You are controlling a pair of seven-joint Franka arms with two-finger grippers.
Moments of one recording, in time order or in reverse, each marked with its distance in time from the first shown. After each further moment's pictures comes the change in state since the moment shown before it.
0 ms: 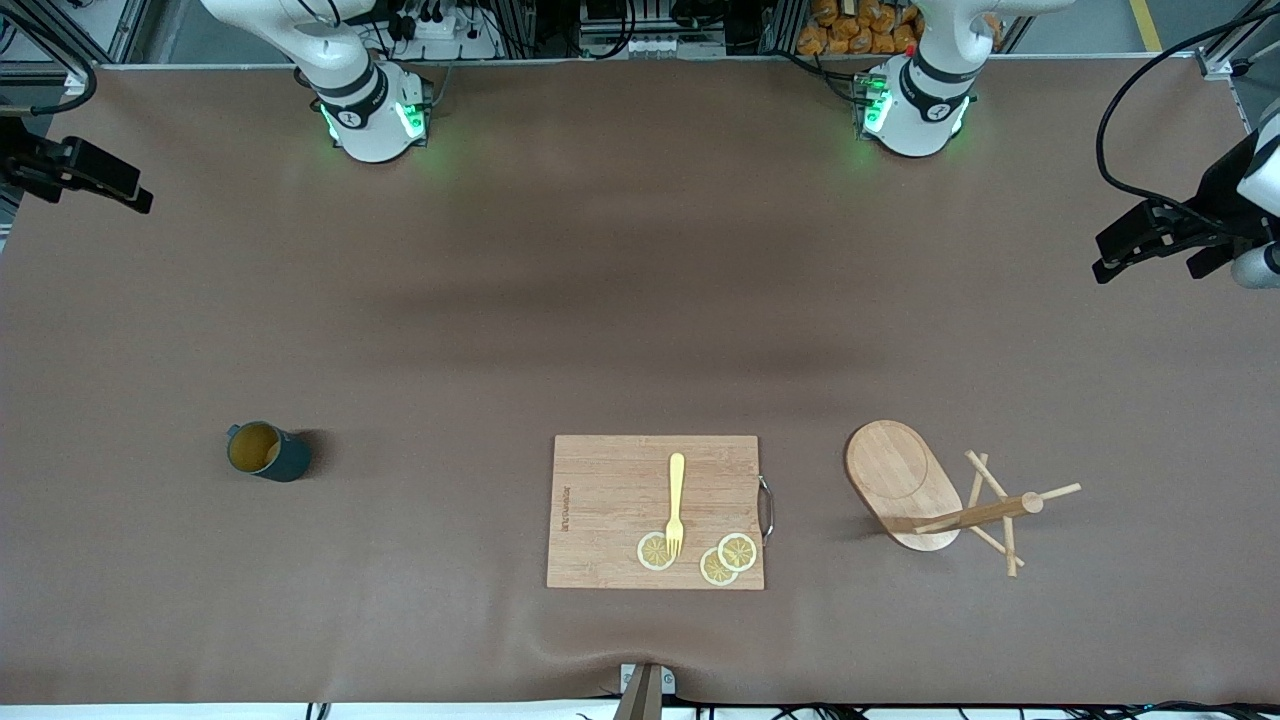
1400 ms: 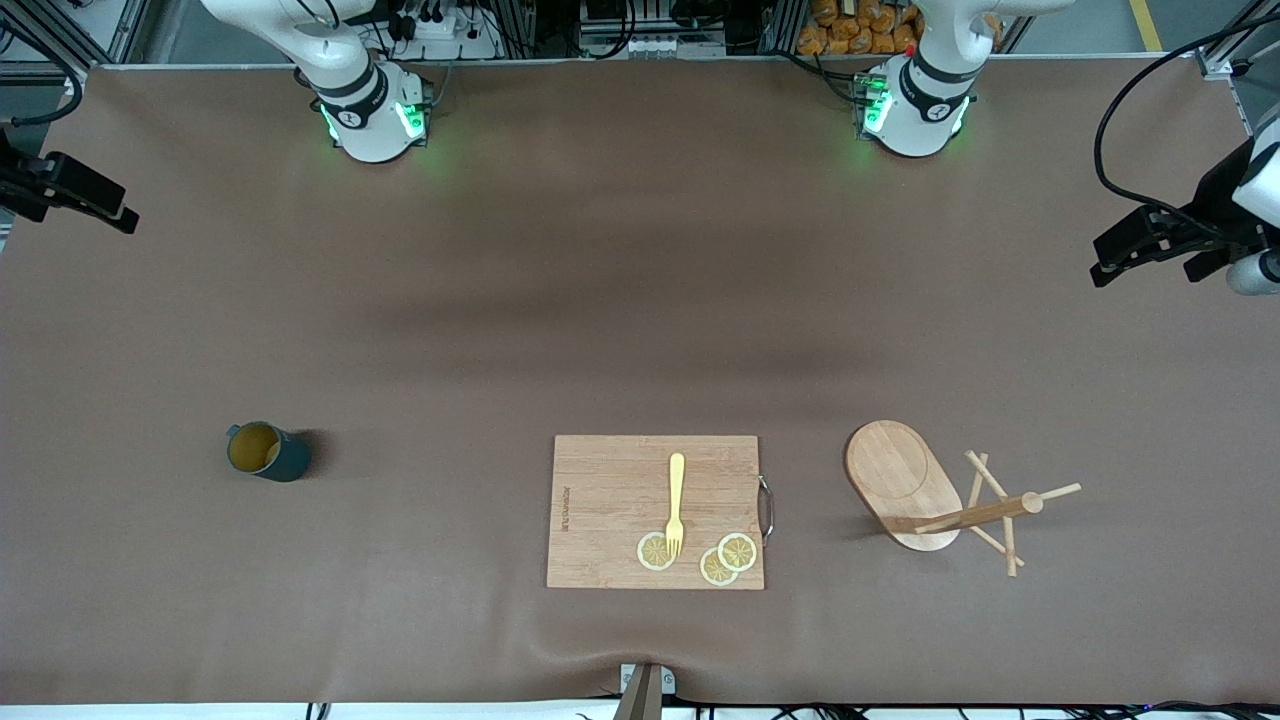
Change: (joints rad) left arm -0.004 0.010 0.000 -0.001 0.000 0.000 0.000; right arm -0.004 0.006 -0.006 -0.001 -0.002 0.082 0.000
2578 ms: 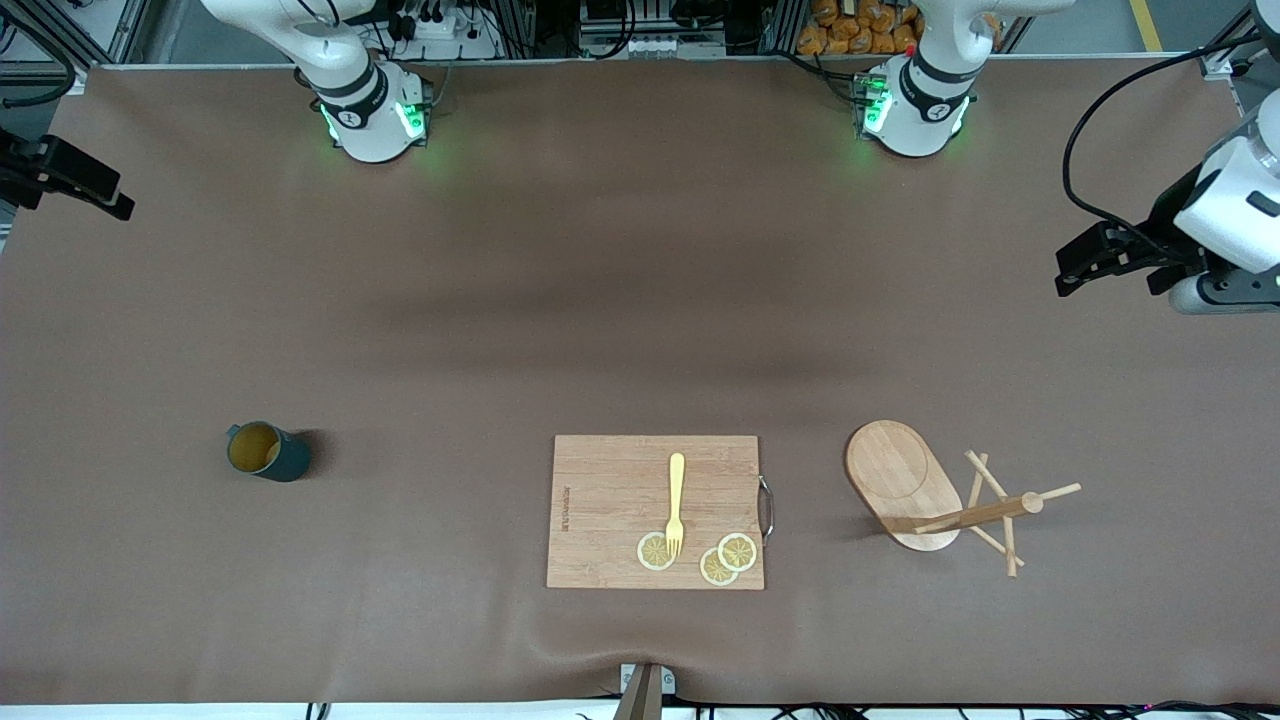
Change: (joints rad) left arm -0.014 0.032 -0.031 0.000 0.000 0.000 -0.018; right arm 0.001 -0.003 0.005 0.030 0.001 -0.039 -0.002
